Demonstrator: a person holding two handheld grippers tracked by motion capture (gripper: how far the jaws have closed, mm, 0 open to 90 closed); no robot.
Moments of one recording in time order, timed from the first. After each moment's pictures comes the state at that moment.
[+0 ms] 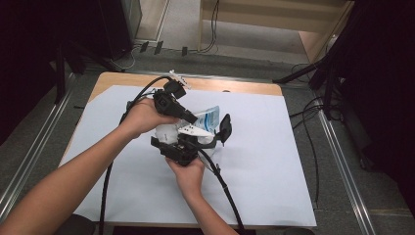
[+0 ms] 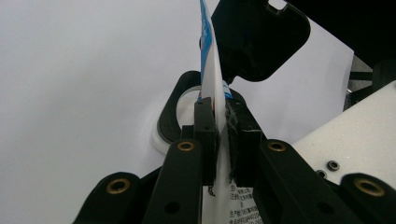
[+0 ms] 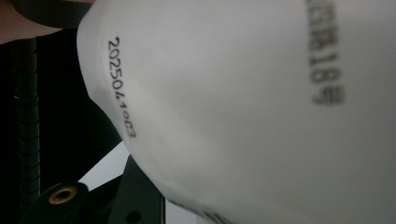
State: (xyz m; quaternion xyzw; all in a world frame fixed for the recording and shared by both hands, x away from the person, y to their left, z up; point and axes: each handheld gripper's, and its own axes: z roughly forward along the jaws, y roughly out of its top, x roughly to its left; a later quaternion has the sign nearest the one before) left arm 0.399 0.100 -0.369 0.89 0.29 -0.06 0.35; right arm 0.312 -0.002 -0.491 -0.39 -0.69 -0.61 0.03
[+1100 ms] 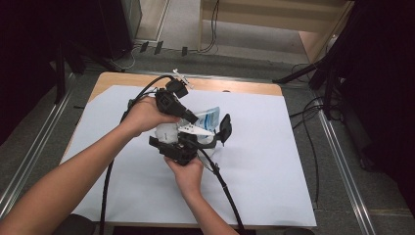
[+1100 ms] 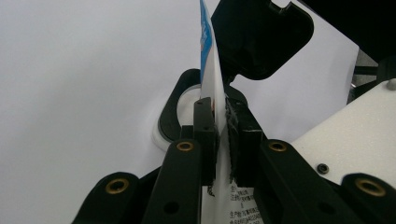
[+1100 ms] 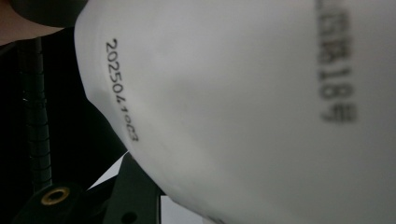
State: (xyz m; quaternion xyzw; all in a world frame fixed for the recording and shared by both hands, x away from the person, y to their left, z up) left arm 0.401 0.095 -0.366 0.90 0.29 -0.06 0.33; right arm 0.314 -0.001 -0.491 -0.39 -0.68 -0.62 0.05
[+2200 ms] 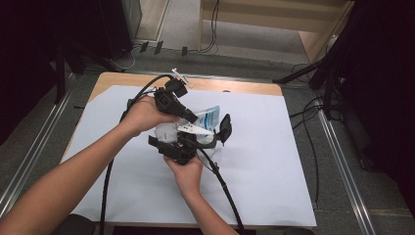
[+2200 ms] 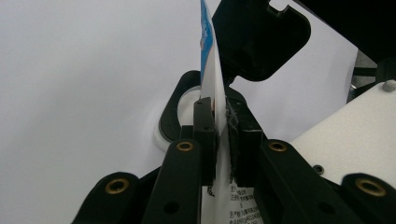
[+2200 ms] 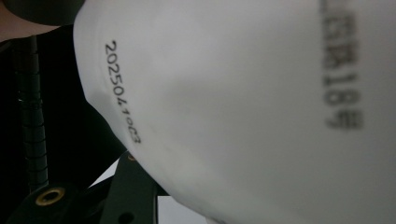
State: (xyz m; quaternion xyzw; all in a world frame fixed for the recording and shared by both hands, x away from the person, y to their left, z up) left arm 0.400 0.097 -0.363 0.89 0.29 -0.06 0.34; right arm 0.316 0.001 -0.490 -0.39 -0.69 -0.61 0.05
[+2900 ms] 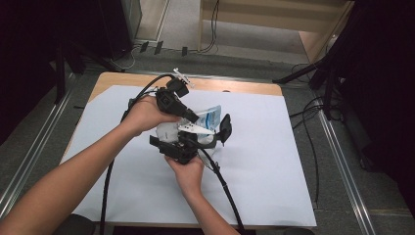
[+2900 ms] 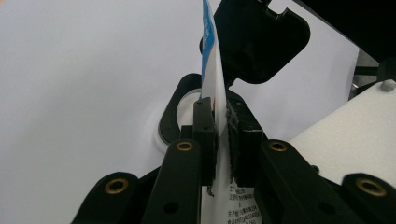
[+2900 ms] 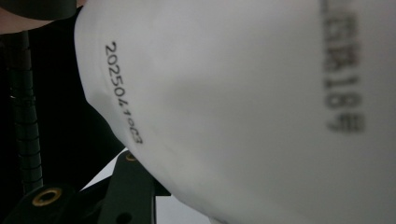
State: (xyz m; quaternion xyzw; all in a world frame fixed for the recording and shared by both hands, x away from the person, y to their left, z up) left arm 0.401 0.093 -0.362 0.90 0.28 -0.06 0.33; right arm 0.317 -0.001 -0.490 -0.39 -0.69 -0.61 0.04
